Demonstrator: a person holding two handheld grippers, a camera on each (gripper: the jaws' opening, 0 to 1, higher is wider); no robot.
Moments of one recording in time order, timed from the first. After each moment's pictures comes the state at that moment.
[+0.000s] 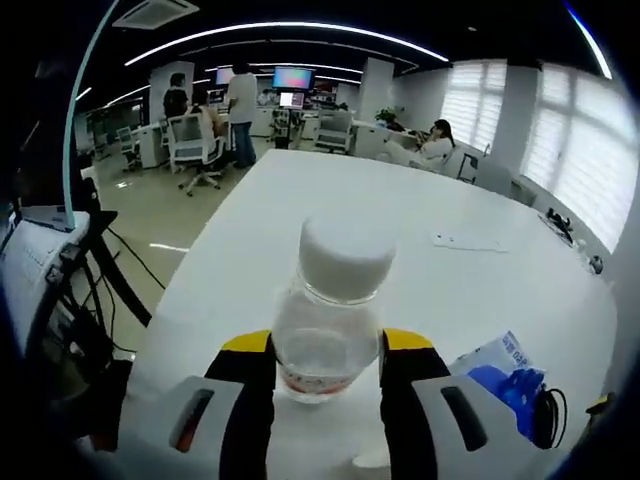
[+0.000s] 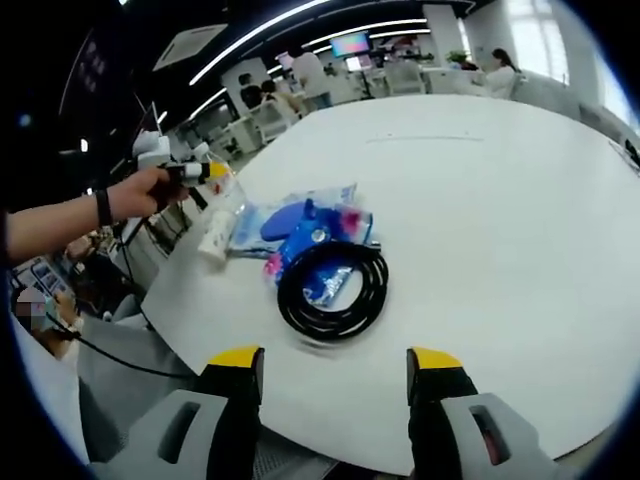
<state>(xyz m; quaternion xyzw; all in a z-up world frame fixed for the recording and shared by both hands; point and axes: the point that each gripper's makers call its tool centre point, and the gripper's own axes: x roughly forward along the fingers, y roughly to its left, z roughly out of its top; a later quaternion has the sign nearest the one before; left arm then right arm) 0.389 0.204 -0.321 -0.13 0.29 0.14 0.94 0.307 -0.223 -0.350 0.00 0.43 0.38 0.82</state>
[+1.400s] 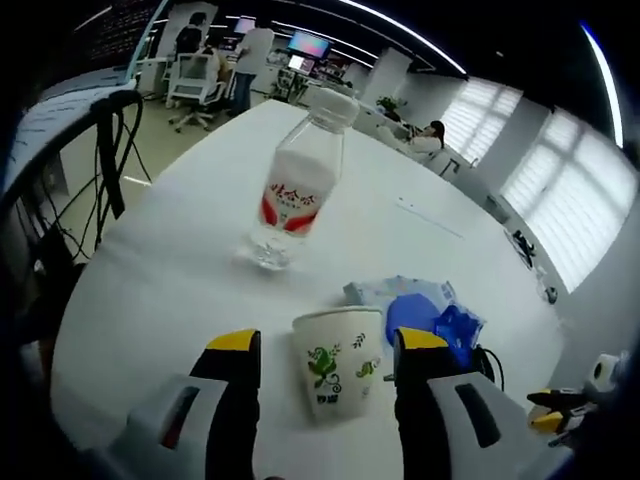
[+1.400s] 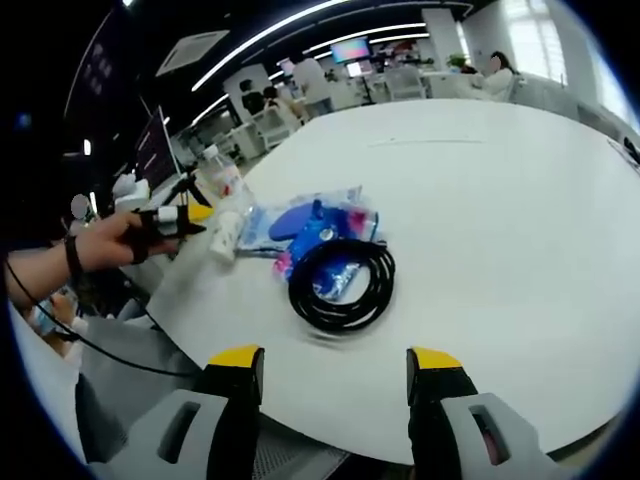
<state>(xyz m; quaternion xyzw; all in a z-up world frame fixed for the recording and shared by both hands) 0.290 0.115 -0.350 -0.27 0.32 0.09 0.90 0.293 -0.221 -0.348 0.01 0.42 0.38 0.82</state>
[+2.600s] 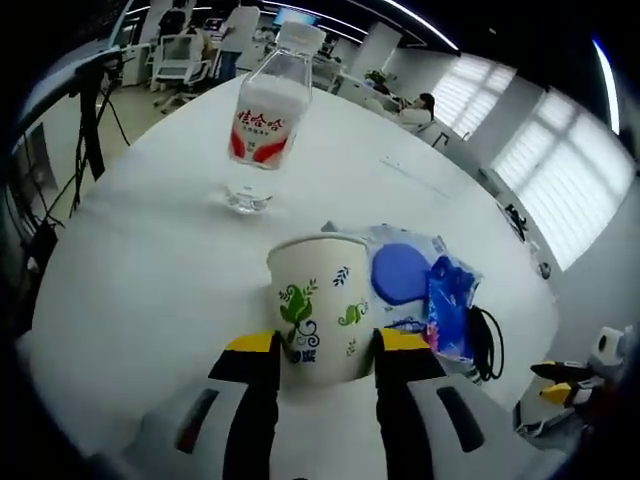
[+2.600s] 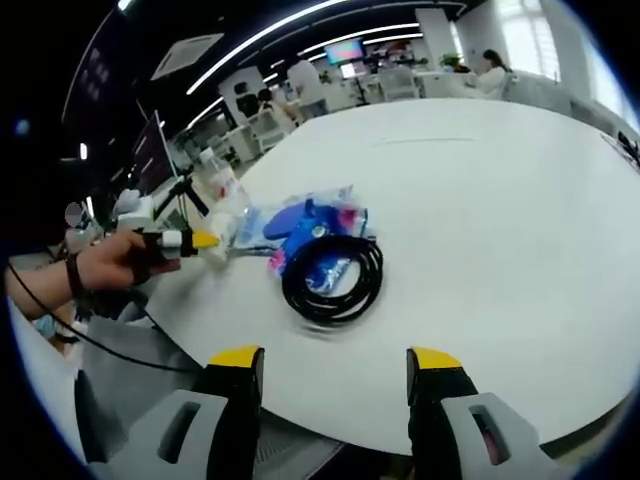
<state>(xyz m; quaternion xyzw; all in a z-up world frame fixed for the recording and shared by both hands) 0.269 0.084 -0.380 -0.27 0.36 0.06 0.89 0.289 -0.232 -0.346 0.01 0.42 0.37 0.83</state>
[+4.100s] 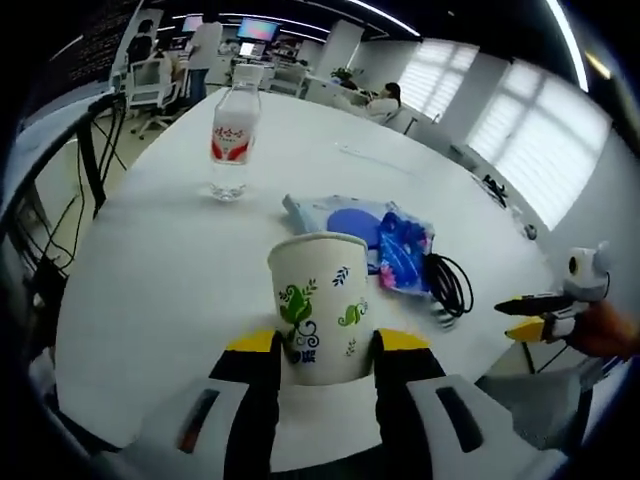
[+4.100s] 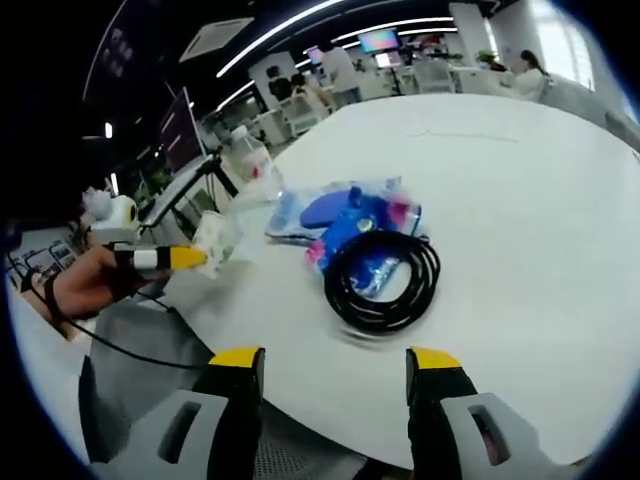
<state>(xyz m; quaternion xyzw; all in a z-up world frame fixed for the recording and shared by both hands) 0.213 0.032 -0.345 -0.19 0.36 0.00 0.91 0.277 -0.195 -0.351 -0.01 0.43 0.44 0.79</state>
